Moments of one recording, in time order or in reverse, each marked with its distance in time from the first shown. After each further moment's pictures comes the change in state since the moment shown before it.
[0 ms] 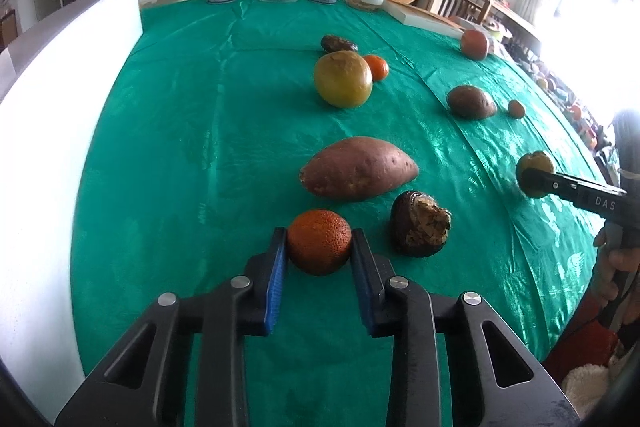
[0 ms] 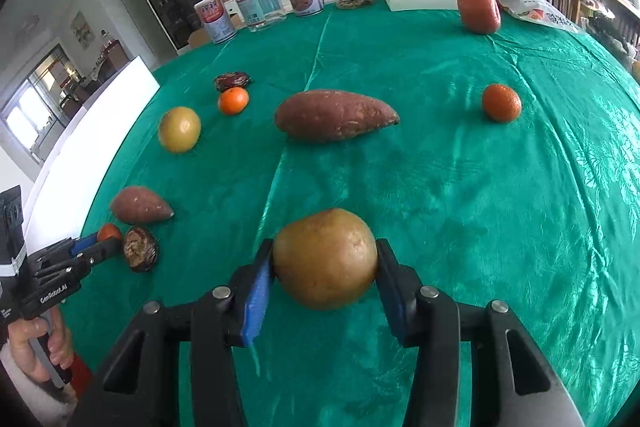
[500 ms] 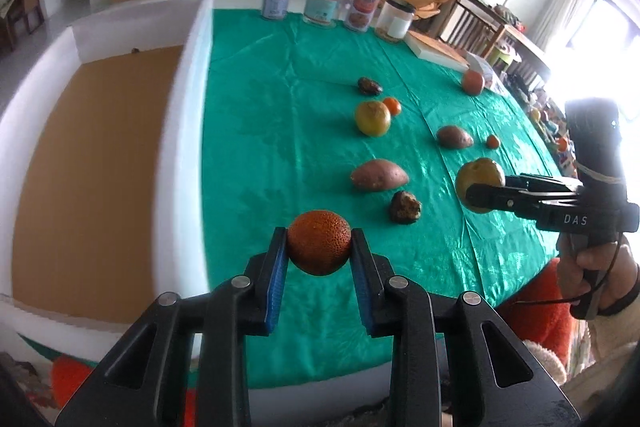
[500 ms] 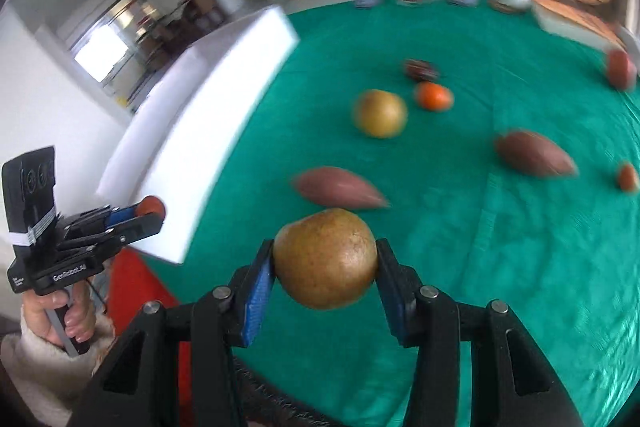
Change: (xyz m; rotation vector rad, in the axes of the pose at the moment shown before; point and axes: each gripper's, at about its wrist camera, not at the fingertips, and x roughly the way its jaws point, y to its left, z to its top) left arm -0.148 0.057 0.011 -0.119 0.019 0.014; right arm -0.038 0.155 0.035 -0.220 0.184 0.307
